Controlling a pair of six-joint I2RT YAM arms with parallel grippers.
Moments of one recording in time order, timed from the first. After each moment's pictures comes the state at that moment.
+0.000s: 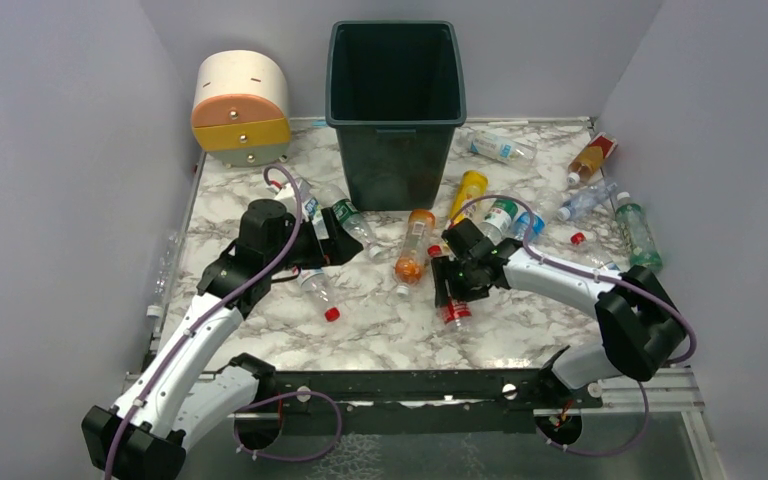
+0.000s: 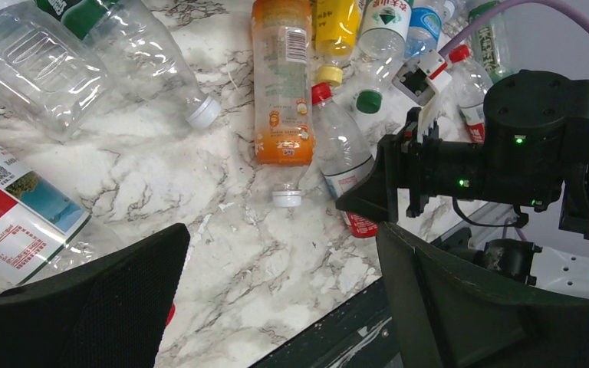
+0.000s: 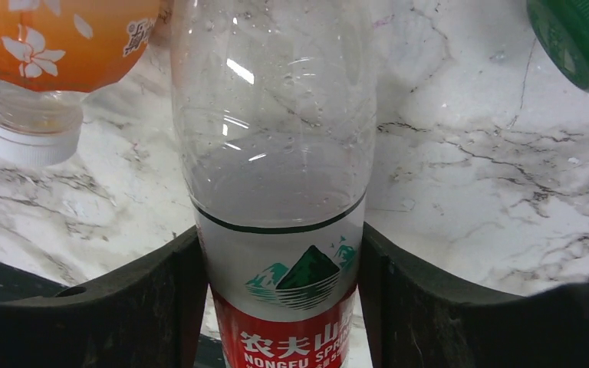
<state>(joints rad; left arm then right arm) -0.43 0.87 0.83 -0.49 0.29 -0.60 0.69 1.46 0.81 -0.53 -0.03 0.50</state>
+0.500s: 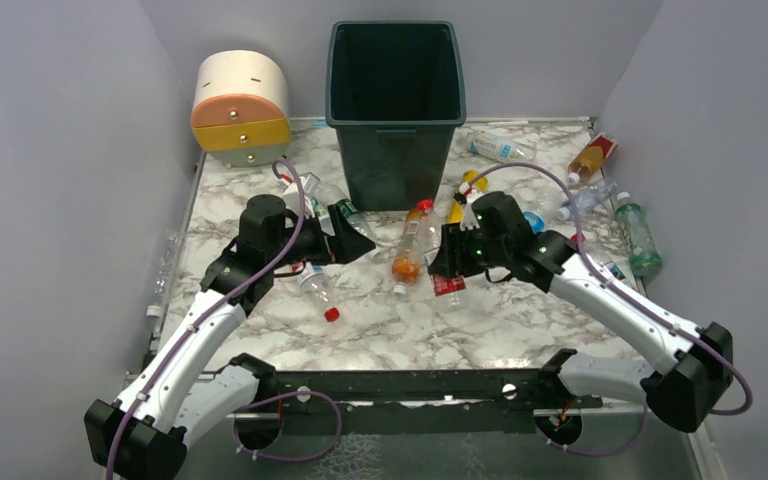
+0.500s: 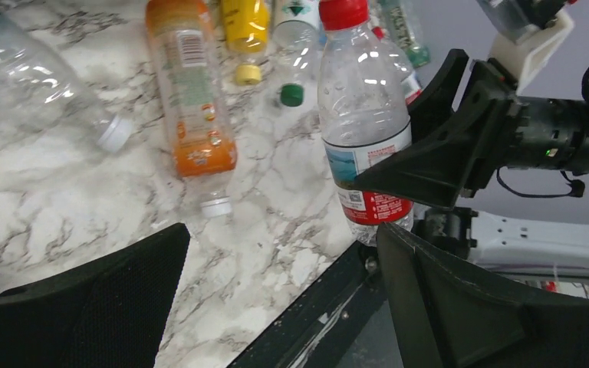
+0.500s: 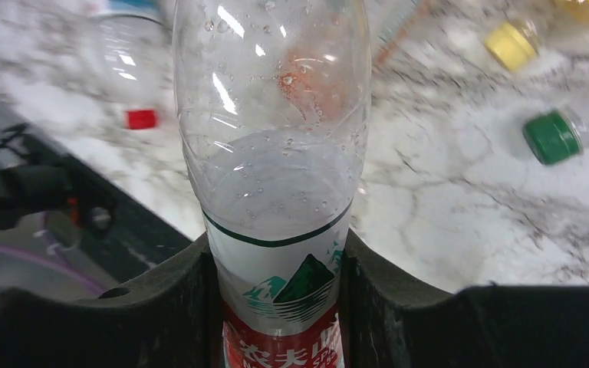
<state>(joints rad) -0.43 0.90 0.83 -0.39 0.44 -0.62 0.69 1.19 0.95 -0.59 -0.12 0.46</state>
